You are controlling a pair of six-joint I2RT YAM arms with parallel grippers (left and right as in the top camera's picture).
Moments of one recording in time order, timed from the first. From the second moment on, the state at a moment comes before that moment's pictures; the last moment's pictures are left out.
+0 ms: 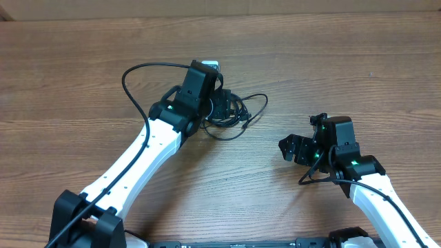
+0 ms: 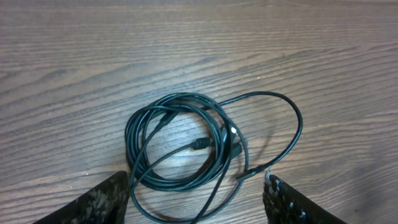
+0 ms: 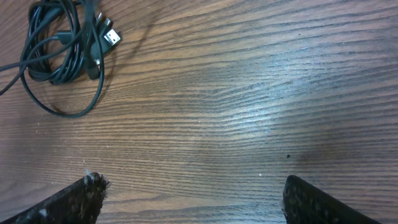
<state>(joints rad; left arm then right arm) -0.48 1.59 1.19 -0.47 0.00 -0.38 0.17 1.16 0.59 -0.46 -0.25 0.41</state>
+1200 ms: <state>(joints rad) -0.29 1.99 1.19 -0.10 0.23 0.18 0.17 1.16 0.59 -0.49 -0.25 0.40</state>
